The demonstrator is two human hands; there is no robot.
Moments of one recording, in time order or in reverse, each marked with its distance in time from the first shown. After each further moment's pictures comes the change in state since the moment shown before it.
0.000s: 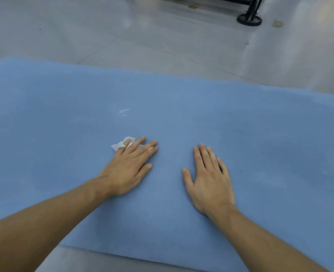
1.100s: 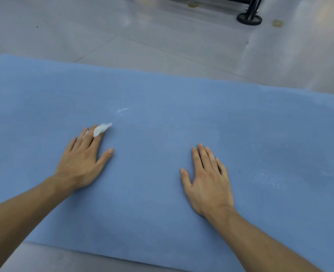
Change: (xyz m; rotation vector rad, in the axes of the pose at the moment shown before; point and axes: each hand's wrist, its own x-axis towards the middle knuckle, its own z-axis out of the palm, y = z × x) left_hand -0.037 -0.065 -0.014 -0.007 0.153 -0.472; right_hand 0.000 0.002 0.000 0.010 -0.016 -0.012
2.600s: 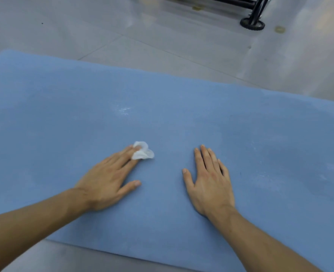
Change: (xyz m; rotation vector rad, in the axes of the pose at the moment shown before) left_hand -0.034 0.041 0.007 0.069 -0.097 0.516; right_hand 0.000 -0.001 -0.001 -0.010 0.001 0.006
